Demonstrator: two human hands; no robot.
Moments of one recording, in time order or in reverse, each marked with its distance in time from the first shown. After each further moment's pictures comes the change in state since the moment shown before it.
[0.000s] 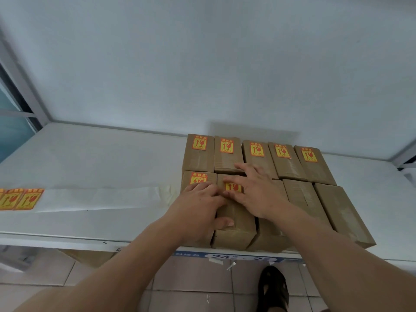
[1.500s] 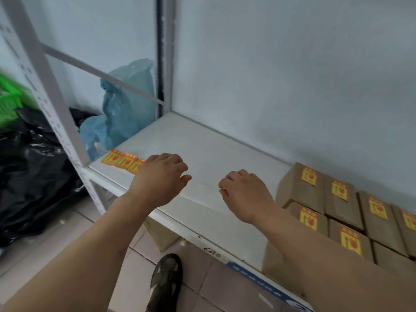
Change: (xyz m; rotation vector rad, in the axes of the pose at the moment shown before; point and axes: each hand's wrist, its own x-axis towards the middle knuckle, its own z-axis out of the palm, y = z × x) left_hand -0.181 -0.215 -0.041 0.231 0.390 -0.643; right_hand 0.100 -0.232 0.052 -0.237 0.039 -0.579
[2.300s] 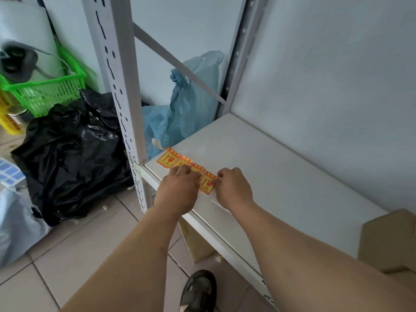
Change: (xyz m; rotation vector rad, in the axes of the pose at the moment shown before) left_hand -0.009 -0.108 0.073 -0.245 -0.178 -0.495; right_hand 0.167 -0.124 0.063 0.404 -0.097 0.301
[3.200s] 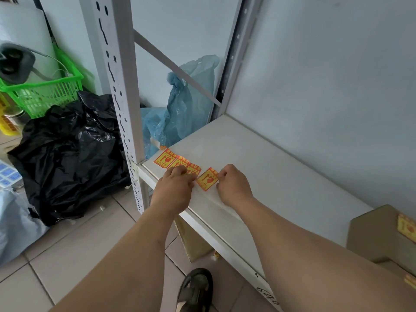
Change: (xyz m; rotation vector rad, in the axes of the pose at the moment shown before) left_hand -0.005 -0.006 0.007 -0.060 -0.004 -0.008; right_hand -0.009 0.008 -0.018 0.202 0.001 0.058
